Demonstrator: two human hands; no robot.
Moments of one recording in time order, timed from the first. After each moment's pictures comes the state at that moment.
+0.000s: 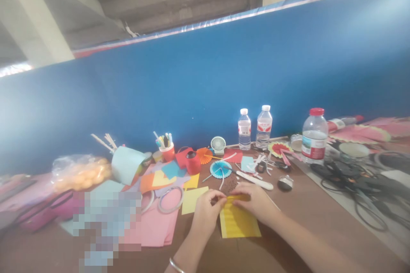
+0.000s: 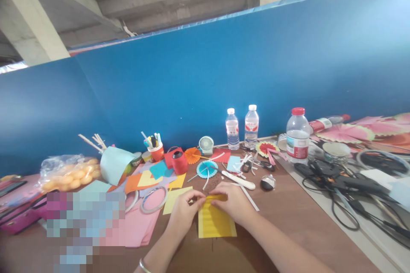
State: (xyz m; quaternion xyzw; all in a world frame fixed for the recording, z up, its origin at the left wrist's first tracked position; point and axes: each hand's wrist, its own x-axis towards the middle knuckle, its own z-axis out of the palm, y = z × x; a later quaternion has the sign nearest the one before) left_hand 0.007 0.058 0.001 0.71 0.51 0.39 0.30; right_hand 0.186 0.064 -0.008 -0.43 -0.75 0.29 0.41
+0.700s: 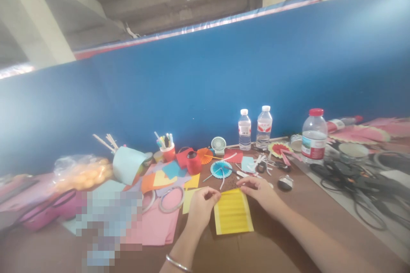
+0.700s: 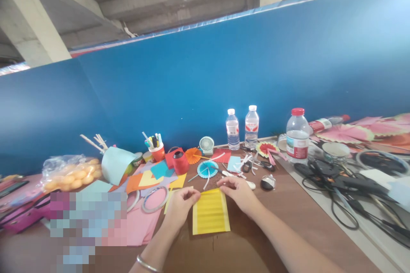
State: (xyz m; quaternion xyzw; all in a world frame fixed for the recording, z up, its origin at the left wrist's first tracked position) left_hand -0.007 0.066 0.002 0.68 0.55 0.38 0.31; right_hand 0.201 0.071 -0.003 -0.47 -0.63 0.42 0.46
